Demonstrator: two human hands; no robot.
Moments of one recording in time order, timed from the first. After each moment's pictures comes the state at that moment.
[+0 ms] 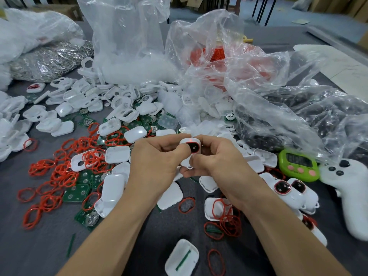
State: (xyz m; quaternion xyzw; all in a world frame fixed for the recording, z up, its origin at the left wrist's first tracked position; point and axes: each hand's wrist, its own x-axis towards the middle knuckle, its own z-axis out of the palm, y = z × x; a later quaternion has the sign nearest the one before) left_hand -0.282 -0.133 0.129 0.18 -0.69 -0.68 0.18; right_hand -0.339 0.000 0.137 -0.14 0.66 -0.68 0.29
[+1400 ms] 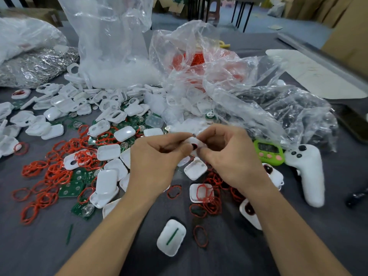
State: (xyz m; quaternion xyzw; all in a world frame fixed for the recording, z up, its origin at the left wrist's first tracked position) left_hand -0.273 -0.114 0.133 0.07 -0.71 -0.67 0.22; right_hand -0.326 0.046 0.156 -0.21 0.80 -0.57 0.06
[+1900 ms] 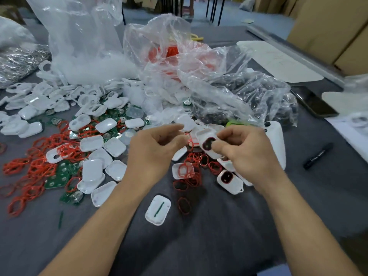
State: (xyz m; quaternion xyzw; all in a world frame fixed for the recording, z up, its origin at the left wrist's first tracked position) left_hand -0.257 -0.090 0.136 0.05 -0.79 -0.59 0.16; right_hand -0.283 0.114 0.163 -0.07 0.85 -0.53 -0.01
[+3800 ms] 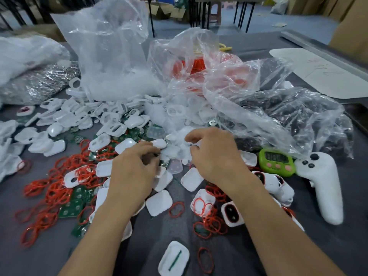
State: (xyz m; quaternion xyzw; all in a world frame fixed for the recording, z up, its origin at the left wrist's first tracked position) left_hand -0.283 -0.159 0.120 0.20 -0.90 -0.36 0.18; right_hand -0.360 0.006 0.156 -0.20 0.93 -0.31 0.01
